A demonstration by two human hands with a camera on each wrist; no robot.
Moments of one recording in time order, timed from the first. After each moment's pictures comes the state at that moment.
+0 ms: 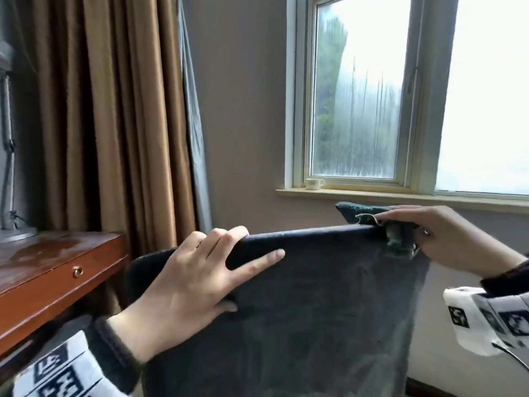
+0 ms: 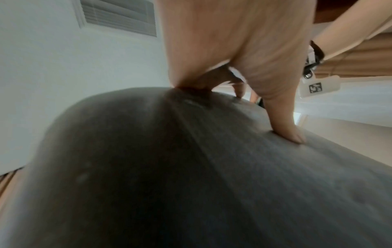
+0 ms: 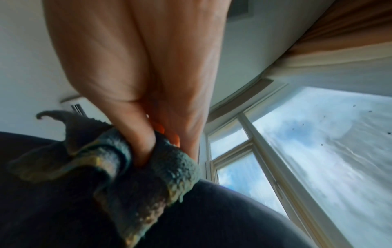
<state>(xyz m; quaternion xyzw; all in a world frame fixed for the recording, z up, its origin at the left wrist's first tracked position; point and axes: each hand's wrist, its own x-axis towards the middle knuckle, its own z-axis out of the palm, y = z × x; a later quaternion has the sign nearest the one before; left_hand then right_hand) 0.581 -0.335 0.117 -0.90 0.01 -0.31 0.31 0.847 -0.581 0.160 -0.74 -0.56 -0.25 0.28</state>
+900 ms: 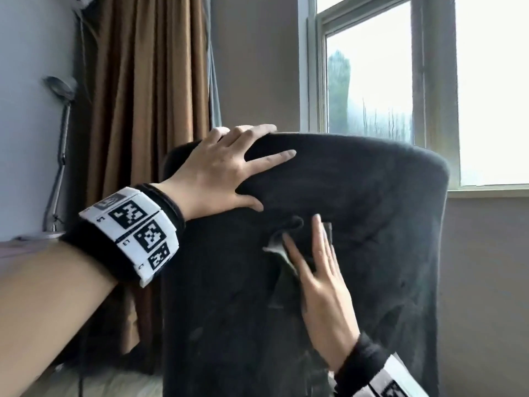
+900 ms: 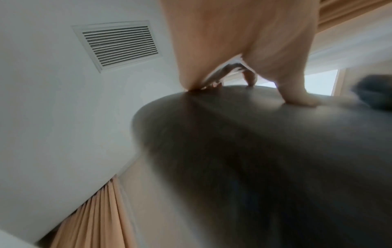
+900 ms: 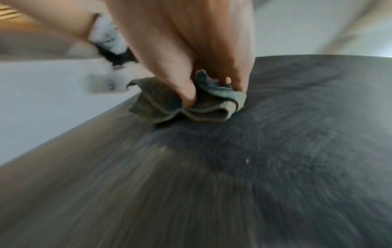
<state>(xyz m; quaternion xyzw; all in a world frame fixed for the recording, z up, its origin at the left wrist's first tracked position) 0.601 -0.341 0.101 -0.79 -0.02 -0.41 0.45 0.756 -0.453 -0.078 -0.59 -0.52 -0.49 0.39</state>
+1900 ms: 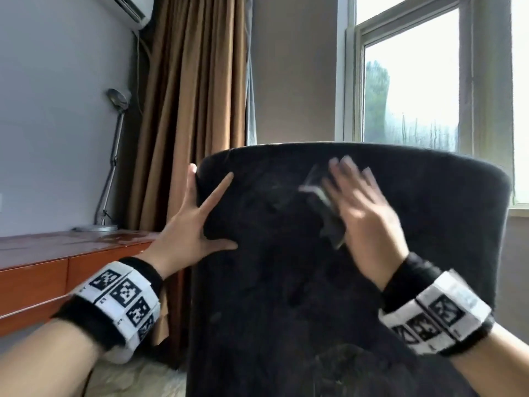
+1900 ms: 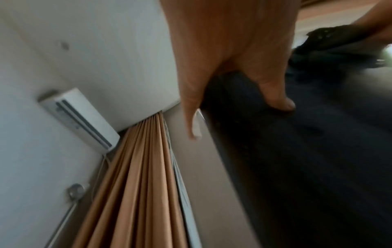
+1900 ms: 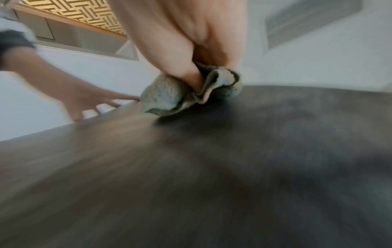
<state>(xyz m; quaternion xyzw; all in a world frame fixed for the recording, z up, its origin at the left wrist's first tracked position) 0.524 -0.279 0.017 -0.87 -0.14 -0.47 0.01 0.754 -0.460 0.027 -0.52 -0.53 -0.61 0.27</state>
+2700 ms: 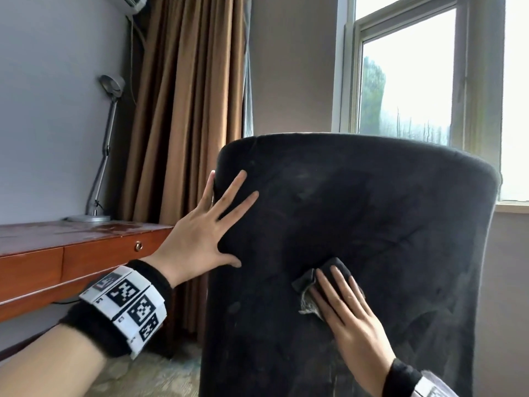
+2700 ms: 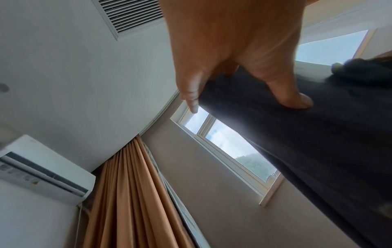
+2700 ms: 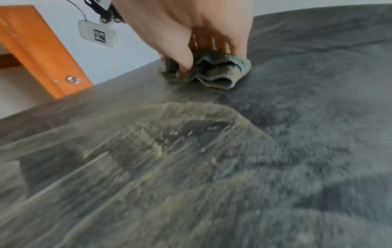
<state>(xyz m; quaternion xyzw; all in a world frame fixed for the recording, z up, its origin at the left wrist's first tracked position) 0.518 -0.300 -0.004 -0.89 -0.14 -0.38 0.19 0.756 -0.453 -0.135 -0.56 -0.58 -0.56 0.20</state>
